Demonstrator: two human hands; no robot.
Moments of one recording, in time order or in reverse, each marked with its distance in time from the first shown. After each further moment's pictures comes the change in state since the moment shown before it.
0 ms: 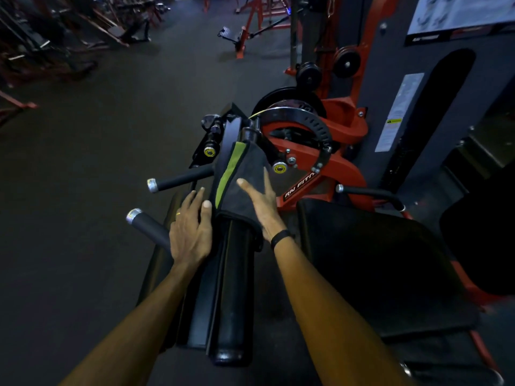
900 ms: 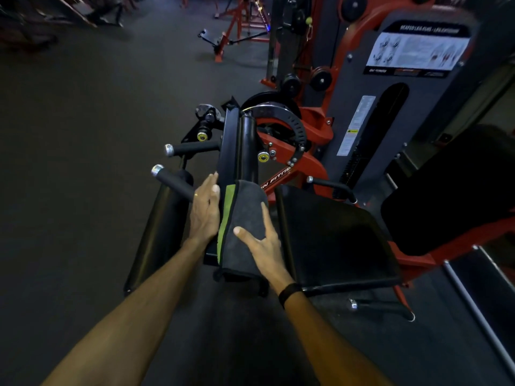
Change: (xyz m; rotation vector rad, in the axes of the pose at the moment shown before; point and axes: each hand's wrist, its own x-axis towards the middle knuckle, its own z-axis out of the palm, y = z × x) left_hand -0.076 -0.029 -0.029 -0.503 -0.113 0.127; right_hand -0.239 0.028 0.008 -0.445 0.077 0.014
